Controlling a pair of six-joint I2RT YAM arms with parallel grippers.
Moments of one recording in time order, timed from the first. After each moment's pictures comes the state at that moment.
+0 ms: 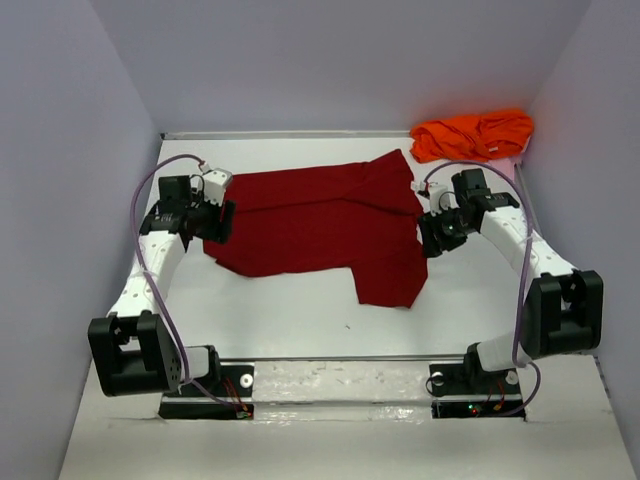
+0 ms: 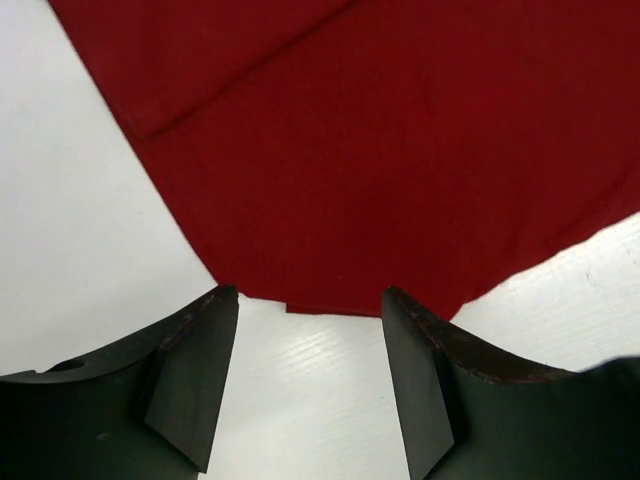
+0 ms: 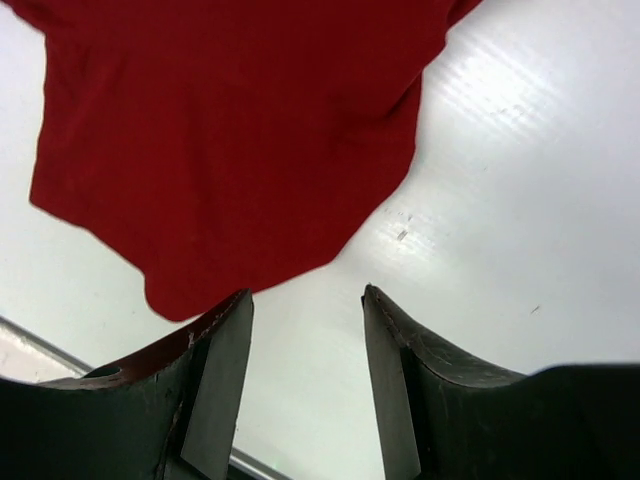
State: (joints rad) left arm 0.05 1.25 0.99 -0.50 0.28 0.35; right arm 0.12 1.47 1.13 -0.82 -0.33 -0.31
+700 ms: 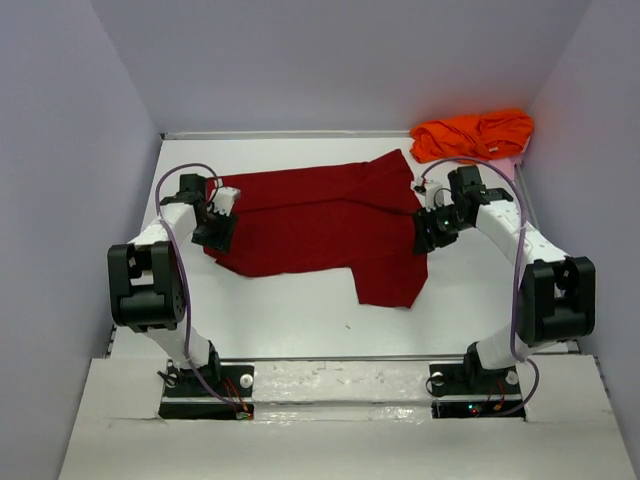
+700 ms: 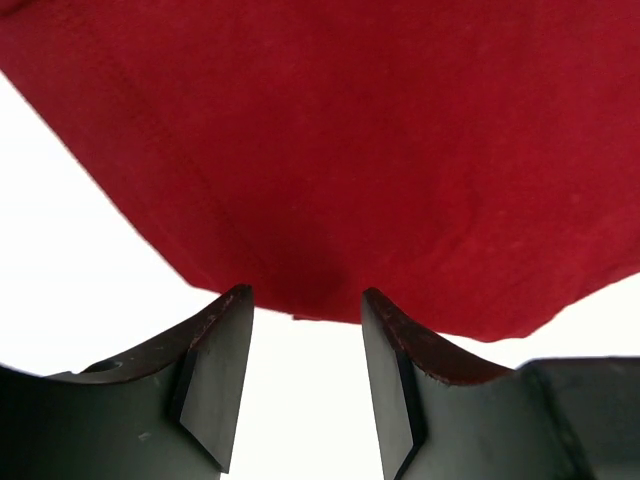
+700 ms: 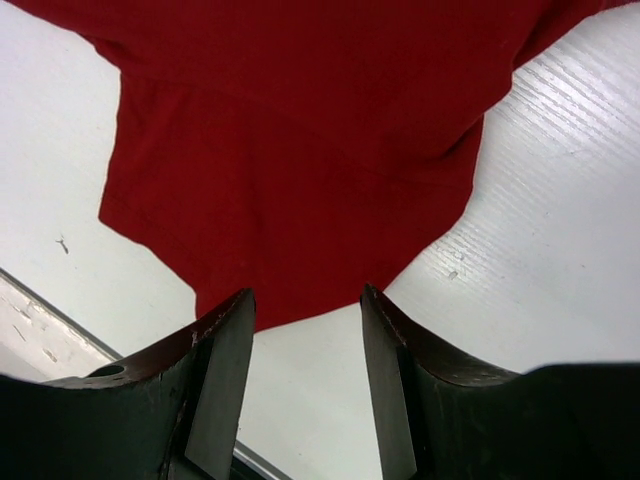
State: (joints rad) left arm 0.05 1.65 1.07 -0.63 0.20 0.38; right arm 0.12 1.53 1.14 -0.81 -0.46 -0.26
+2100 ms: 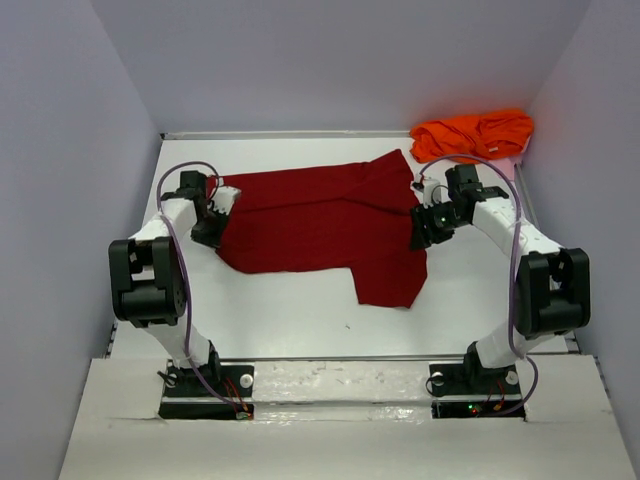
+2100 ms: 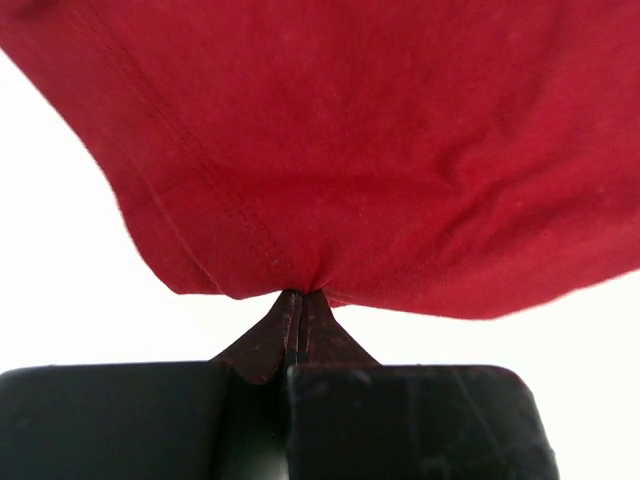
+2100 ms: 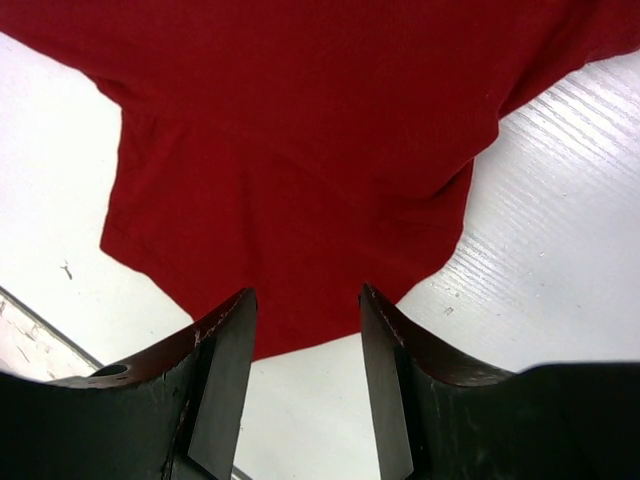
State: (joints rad) left arm 0.05 1.70 1.10 -0.66 0.14 0.42; right arm 0.12 1.58 1.15 -0.75 -0.48 -0.24
